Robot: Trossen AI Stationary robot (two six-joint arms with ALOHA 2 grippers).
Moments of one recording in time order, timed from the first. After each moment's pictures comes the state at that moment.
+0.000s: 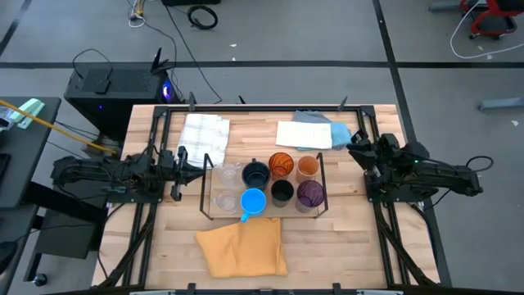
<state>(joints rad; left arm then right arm) -0.07 0.17 0.06 0.19 -0.11 -0.15 -0.15 0.10 0.12 0.50 -0.13 0.39</state>
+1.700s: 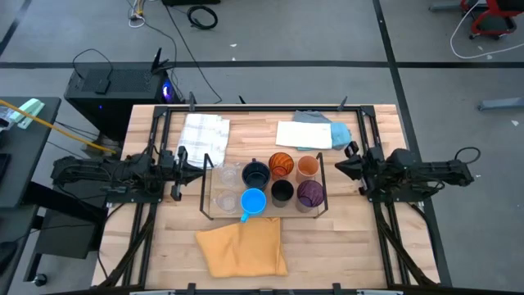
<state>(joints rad) -0.07 0.17 0.06 0.19 -0.11 -0.15 0.02 0.00 0.01 0.30 -0.01 0.25</state>
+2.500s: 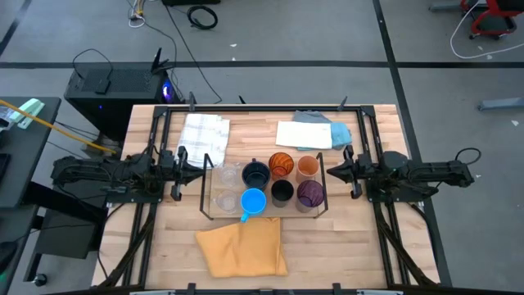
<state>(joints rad) -0.07 0.17 0.06 0.19 -0.11 -0.15 0.01 0.00 0.01 0.02 0.00 0.12</state>
